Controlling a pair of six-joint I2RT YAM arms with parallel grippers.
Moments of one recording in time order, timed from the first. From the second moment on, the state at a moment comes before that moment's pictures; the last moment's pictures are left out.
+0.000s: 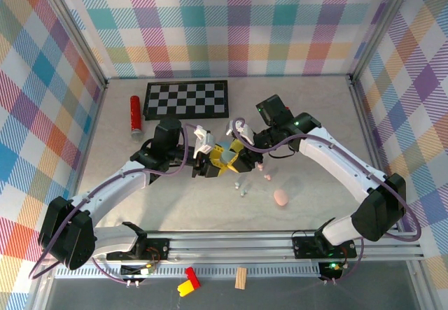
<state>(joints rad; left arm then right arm) -0.54 1.23 0.80 -0.03 1.05 0.24 0.63 1.45 1.34 -0.87 -0.81 -0.50</state>
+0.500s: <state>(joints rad) -0.53 1.24 0.80 -0.03 1.04 0.23 0.63 1.44 1.34 -0.88 -0.83 -0.50</state>
